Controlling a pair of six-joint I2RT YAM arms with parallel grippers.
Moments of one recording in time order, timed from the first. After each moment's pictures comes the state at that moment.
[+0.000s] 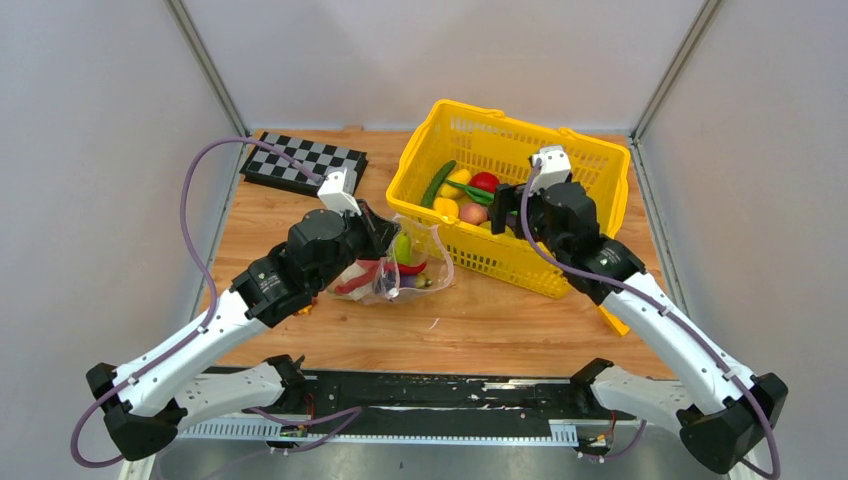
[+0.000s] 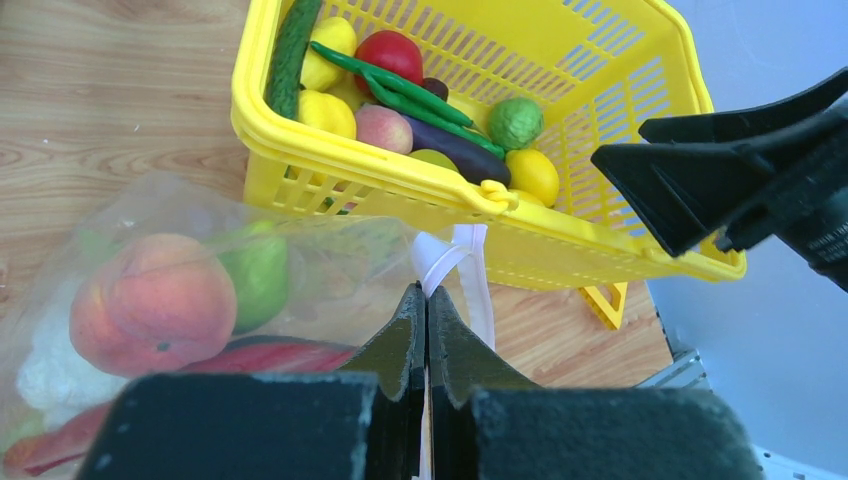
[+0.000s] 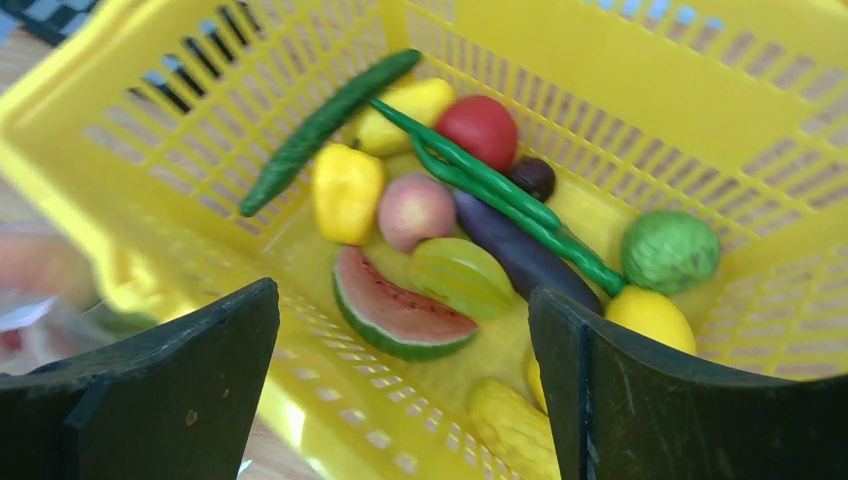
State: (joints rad) left arm -0.87 0.93 1.03 -0.38 -0.32 -0.68; right arm 0.62 1.03 1.04 -0.31 0.26 0.16
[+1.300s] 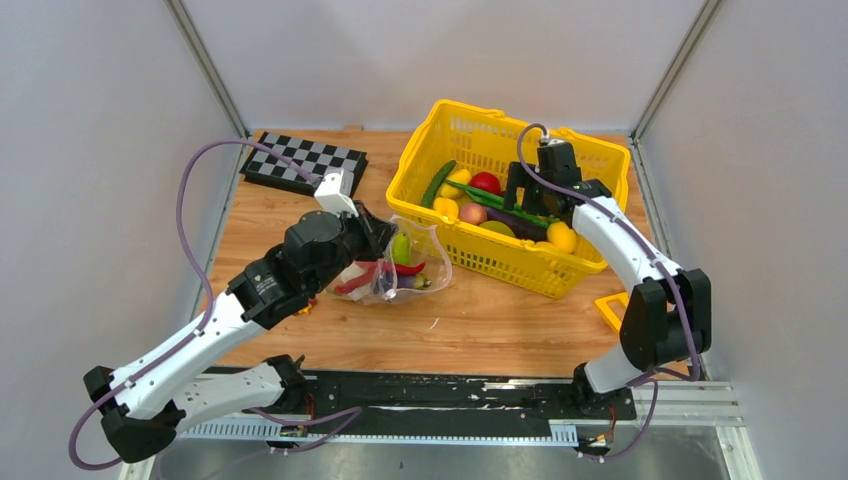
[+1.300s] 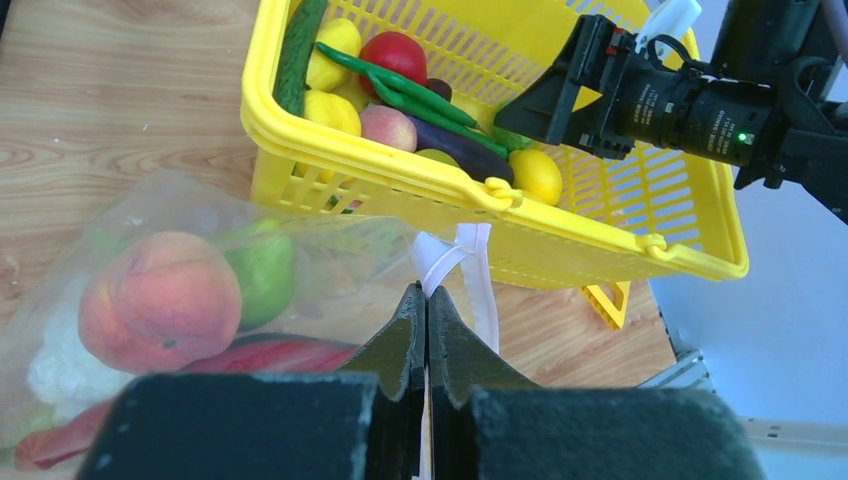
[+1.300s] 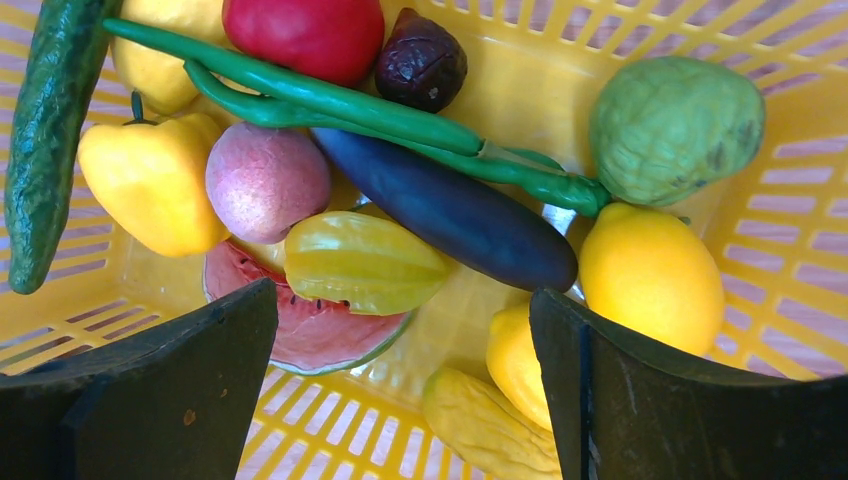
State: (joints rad) left arm -0.87 0.92 1.03 -0.40 -0.33 -0.67; right arm 0.27 1.53 1.25 -0.52 0.08 0.36
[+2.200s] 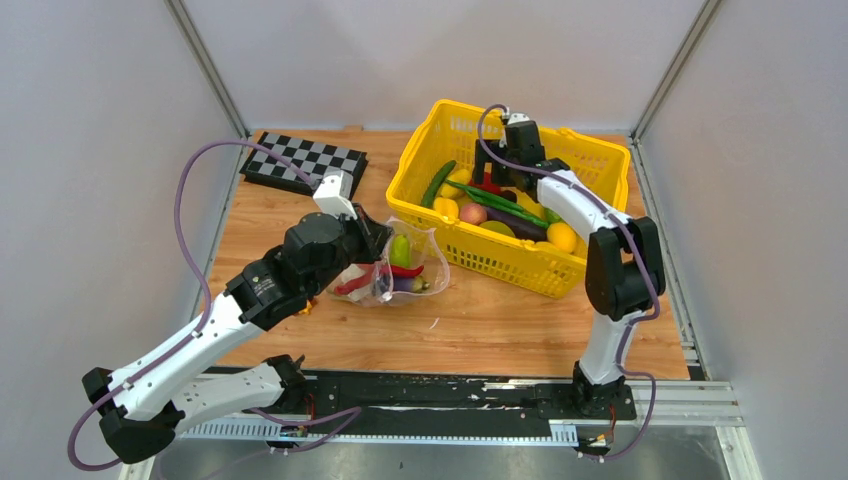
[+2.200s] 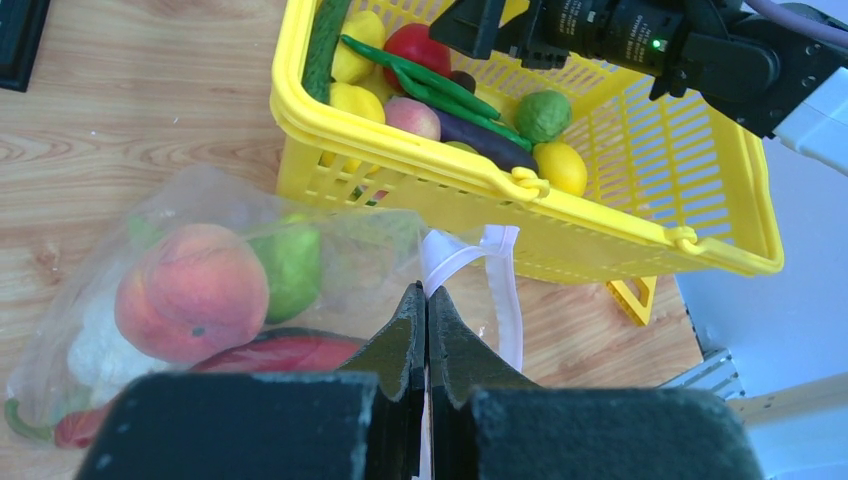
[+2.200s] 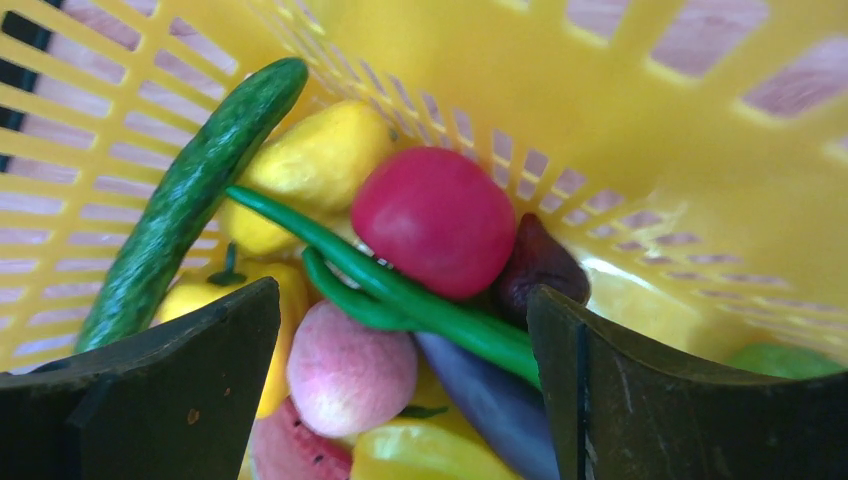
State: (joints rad) left arm -0.87 0.90 1.03 -0.44 -0.35 -0.65; right arm 0.31 1.86 1.49 -0.28 0.00 0.28
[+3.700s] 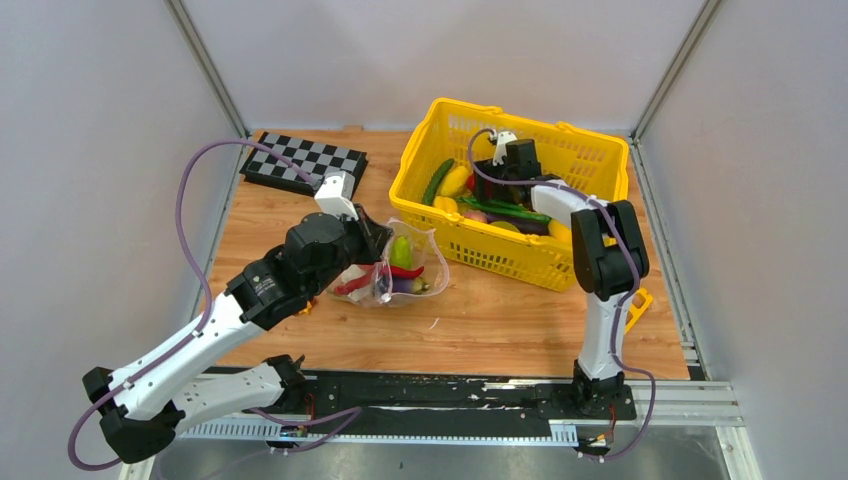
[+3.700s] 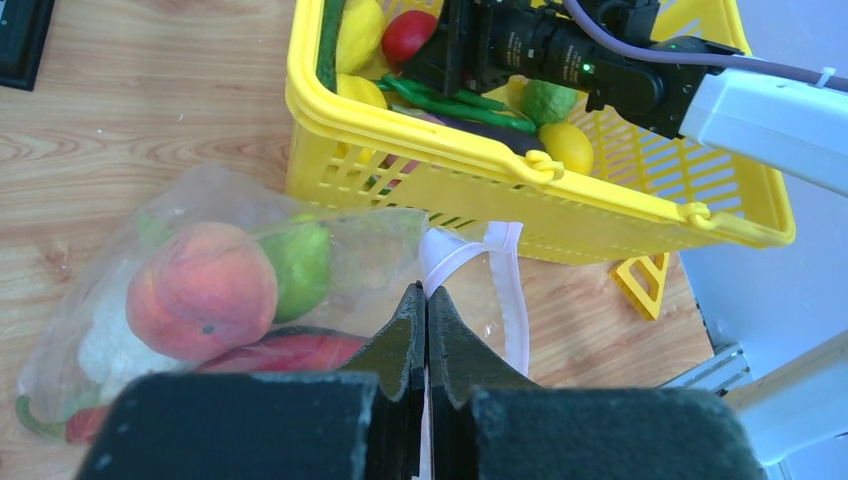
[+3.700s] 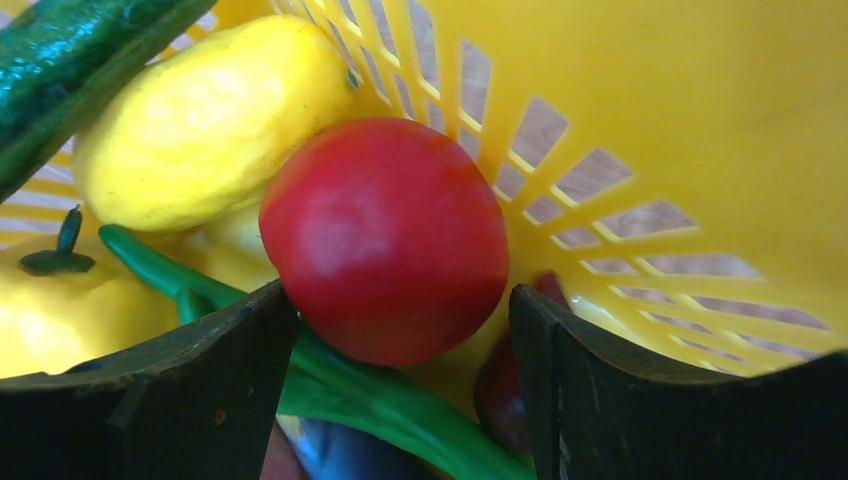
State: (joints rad) left arm -0.87 0.91 1.03 -0.45 -0.35 -0.64; right arm 0.27 2.03 1.42 -0.05 -0.13 0.02
